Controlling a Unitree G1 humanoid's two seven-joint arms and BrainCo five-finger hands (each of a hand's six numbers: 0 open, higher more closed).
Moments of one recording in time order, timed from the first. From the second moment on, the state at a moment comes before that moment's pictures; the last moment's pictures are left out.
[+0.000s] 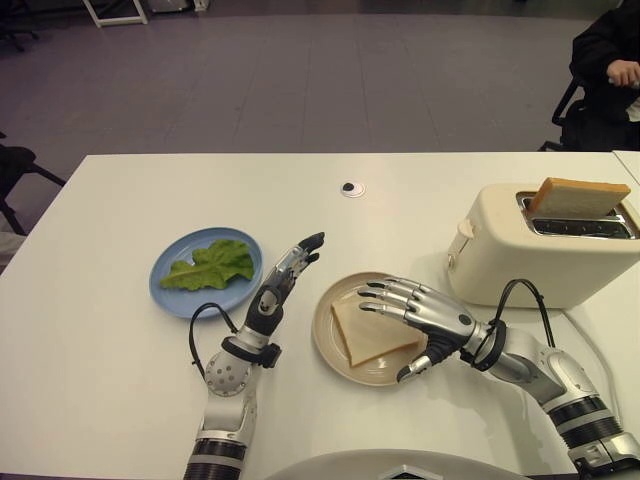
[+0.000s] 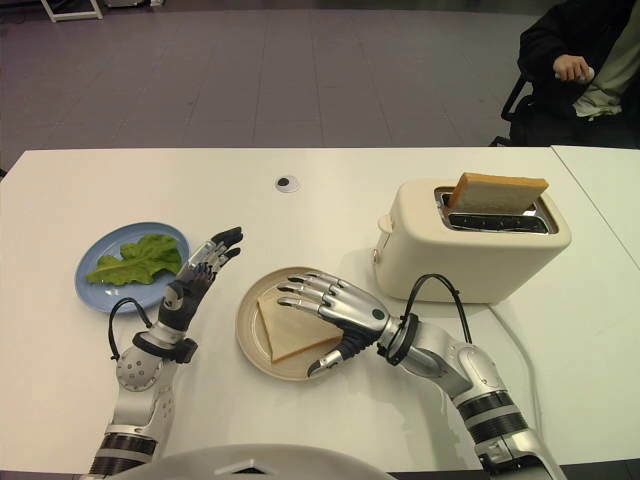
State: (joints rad) left arm 0.15 0.16 -0.07 0.03 -0.18 -0.59 -0.42; right arm -0.07 -0.57 0.28 0.11 -0.80 -0.92 -0.06
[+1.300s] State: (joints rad) left arm -0.20 0.80 -0.15 0.64 0.84 -0.32 0.33; right arm -0.01 -0.50 0.21 0.03 -0.20 -0.87 0.21
